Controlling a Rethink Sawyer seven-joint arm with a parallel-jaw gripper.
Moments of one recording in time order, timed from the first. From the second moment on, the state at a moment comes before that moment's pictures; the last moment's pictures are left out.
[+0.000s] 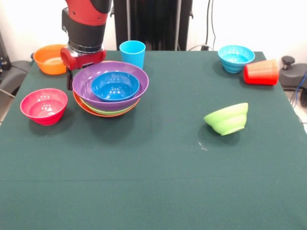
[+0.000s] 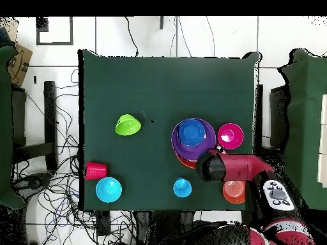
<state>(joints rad) -0.57 -0.52 0.01 1.72 -0.62 0.28 1.01</state>
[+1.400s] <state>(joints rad) -0.75 -0.48 0.08 1.86 -0.62 -0.03 1.05</state>
